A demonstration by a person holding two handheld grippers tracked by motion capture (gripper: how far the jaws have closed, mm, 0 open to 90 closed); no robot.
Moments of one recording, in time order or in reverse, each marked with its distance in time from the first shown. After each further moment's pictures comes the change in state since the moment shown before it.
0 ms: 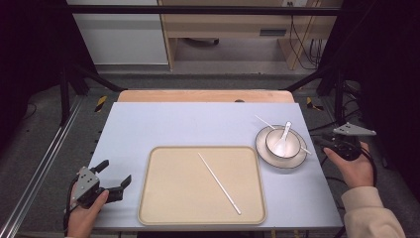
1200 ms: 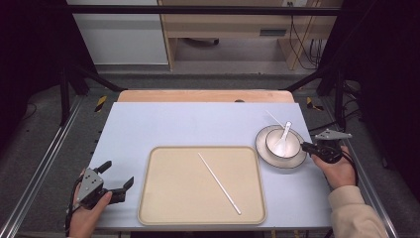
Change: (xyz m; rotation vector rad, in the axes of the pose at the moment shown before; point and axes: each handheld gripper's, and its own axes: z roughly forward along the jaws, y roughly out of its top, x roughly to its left) left arm -0.006 0.001 0.001 0.021 -0.004 0.037; right arm 0.018 -0.023 0.043 0.101 0.082 -0.005
